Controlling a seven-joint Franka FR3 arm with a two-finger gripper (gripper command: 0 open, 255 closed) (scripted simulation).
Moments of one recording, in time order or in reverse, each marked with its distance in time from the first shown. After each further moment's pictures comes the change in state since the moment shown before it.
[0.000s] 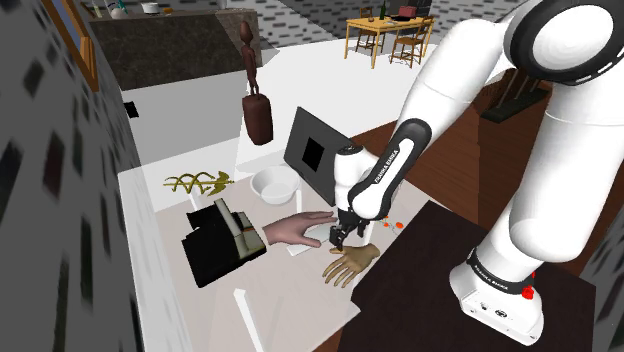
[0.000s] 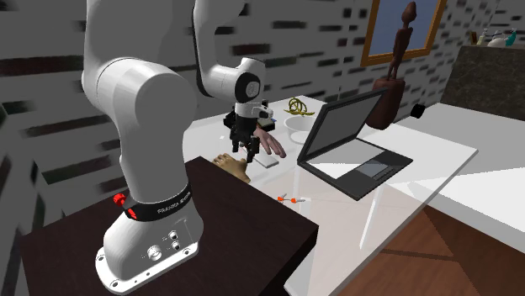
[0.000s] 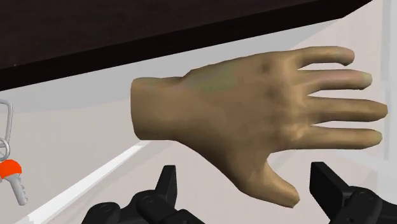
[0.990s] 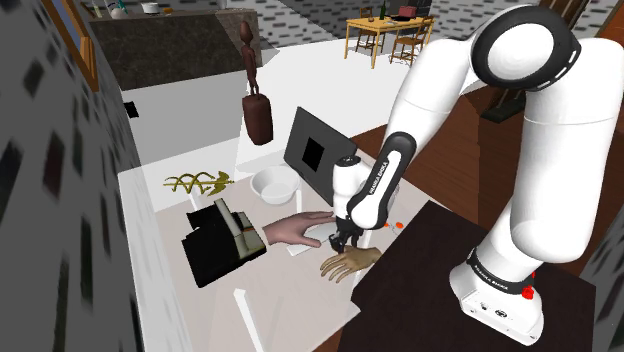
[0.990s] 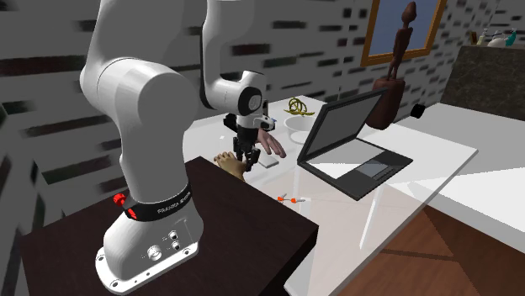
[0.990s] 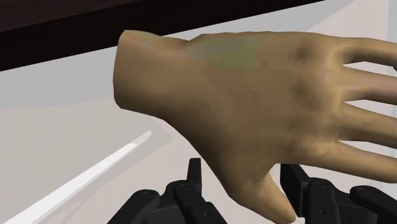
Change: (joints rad) arm 0.029 0.139 -0.048 0.036 -0.056 0.115 0.028
